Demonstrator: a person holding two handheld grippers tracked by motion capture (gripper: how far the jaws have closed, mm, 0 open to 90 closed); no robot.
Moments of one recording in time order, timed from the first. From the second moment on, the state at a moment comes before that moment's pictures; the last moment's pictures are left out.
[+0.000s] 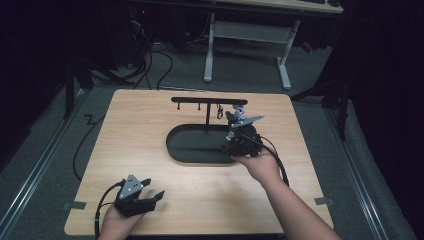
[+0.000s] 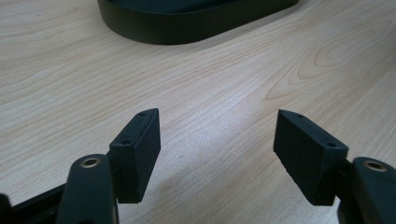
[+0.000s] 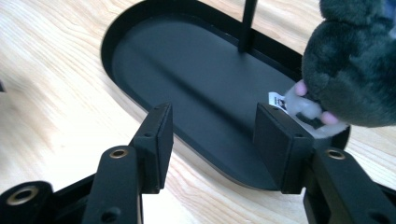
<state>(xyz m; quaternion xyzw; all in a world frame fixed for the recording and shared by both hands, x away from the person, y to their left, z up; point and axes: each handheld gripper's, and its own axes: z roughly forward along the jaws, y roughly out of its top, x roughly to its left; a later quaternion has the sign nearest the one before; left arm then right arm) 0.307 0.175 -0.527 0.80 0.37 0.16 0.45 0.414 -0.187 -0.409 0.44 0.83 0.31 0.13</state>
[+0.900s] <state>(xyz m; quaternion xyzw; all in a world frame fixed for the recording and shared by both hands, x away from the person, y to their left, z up) 0.297 0.159 -0.523 0.80 0.35 0.15 0.46 0.282 -0.269 -0.517 0.47 0.75 0.43 0.20</state>
